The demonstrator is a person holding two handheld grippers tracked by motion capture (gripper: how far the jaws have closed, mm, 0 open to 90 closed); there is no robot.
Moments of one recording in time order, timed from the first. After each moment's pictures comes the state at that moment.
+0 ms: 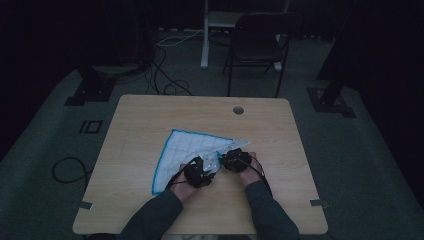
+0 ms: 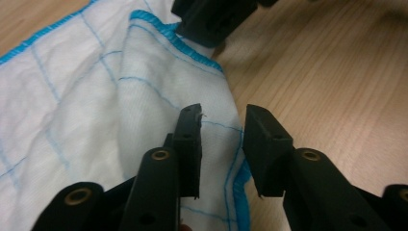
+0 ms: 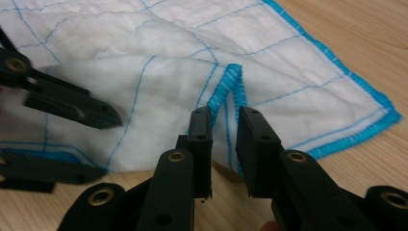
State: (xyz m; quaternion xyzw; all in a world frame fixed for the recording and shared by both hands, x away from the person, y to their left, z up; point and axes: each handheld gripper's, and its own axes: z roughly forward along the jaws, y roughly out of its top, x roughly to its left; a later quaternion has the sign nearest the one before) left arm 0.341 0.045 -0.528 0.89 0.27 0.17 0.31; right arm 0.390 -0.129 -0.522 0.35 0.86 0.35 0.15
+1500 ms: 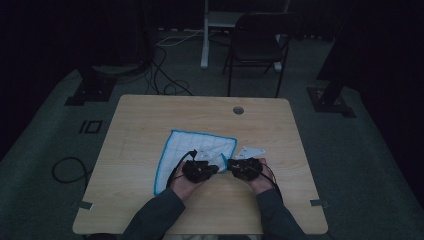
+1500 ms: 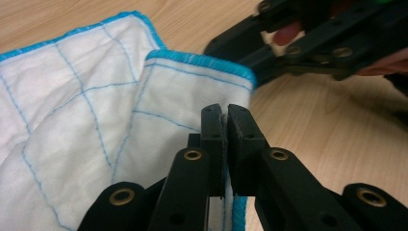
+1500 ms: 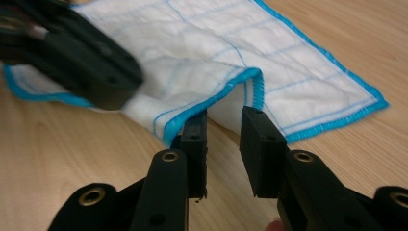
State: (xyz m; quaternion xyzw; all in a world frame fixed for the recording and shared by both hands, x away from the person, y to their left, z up) left arm 0.343 0.057 -0.496 0.86 0.30 0.07 0.41; right arm 0.357 -0.161 -0.513 0.30 0.85 0.41 0.14
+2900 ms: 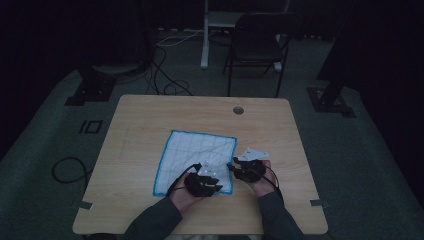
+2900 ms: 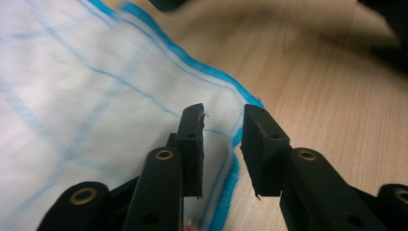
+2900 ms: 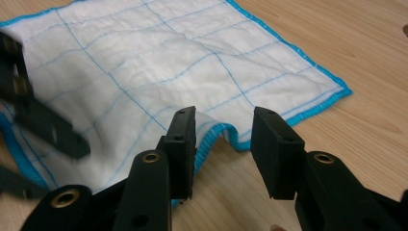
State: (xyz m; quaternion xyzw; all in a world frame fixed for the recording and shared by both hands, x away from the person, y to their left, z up) left arm 0.317 0.061 -0.509 0.88 0.26 0.06 0.39; right arm 0.347 -0.165 -0.509 0.32 0.84 0.40 0.18
